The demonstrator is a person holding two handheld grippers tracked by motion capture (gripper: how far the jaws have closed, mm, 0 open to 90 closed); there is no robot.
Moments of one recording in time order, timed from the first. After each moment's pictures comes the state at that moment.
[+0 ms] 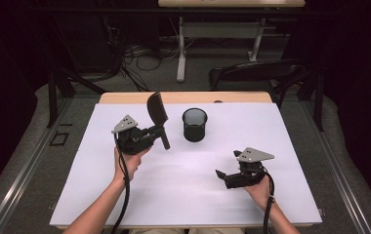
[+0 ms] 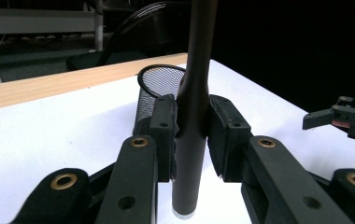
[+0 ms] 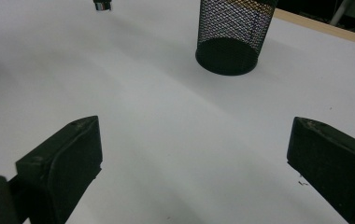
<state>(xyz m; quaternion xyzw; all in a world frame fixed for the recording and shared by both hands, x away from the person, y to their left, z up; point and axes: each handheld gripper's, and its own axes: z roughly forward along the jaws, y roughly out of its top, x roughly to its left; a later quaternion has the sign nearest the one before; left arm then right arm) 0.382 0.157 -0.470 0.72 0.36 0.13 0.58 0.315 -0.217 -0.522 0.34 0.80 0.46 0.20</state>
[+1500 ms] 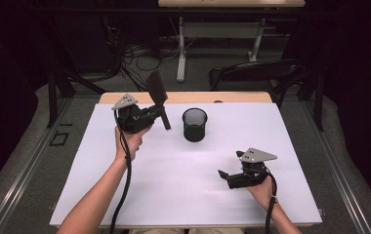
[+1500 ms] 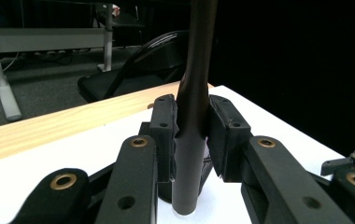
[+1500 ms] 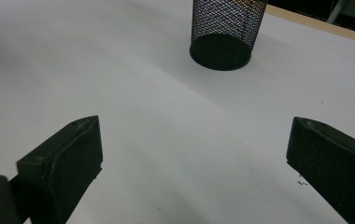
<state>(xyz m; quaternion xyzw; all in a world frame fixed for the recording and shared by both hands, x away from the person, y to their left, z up) 0.422 0.152 -0.429 0.71 0.36 0.14 0.59 0.316 -0.224 -0.525 0.34 0.79 0.46 0.20</state>
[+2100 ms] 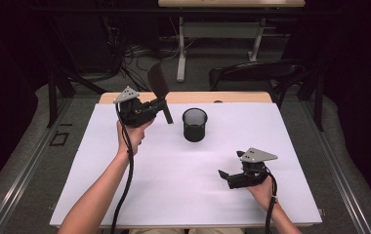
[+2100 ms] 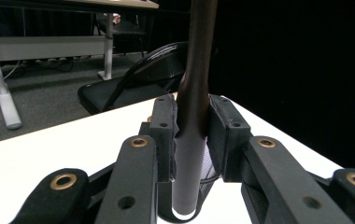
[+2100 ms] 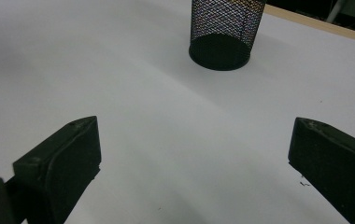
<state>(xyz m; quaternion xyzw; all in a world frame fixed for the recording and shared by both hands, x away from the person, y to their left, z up) 0.431 0.145 -0.416 0.70 0.36 0.15 0.59 0.315 -0.224 -0.525 0.34 0.79 0.46 0.20</state>
